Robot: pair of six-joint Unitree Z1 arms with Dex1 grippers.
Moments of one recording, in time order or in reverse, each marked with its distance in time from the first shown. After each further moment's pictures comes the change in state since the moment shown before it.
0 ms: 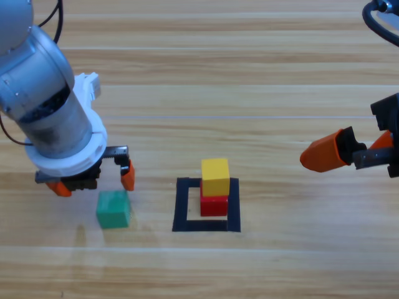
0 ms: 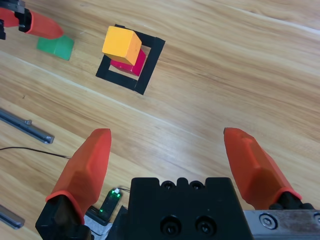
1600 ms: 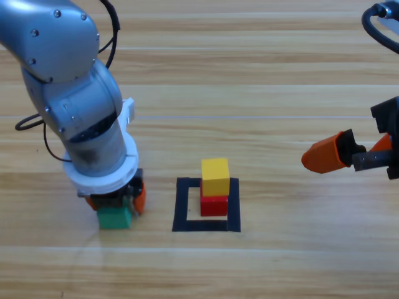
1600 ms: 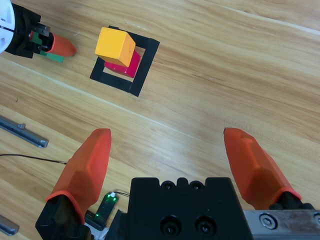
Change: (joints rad) arm 0 -0.060 0.151 -0.064 0.001 0.003 0.017; arm 1 -0.003 0.004 0.023 -0.022 -0.016 0.008
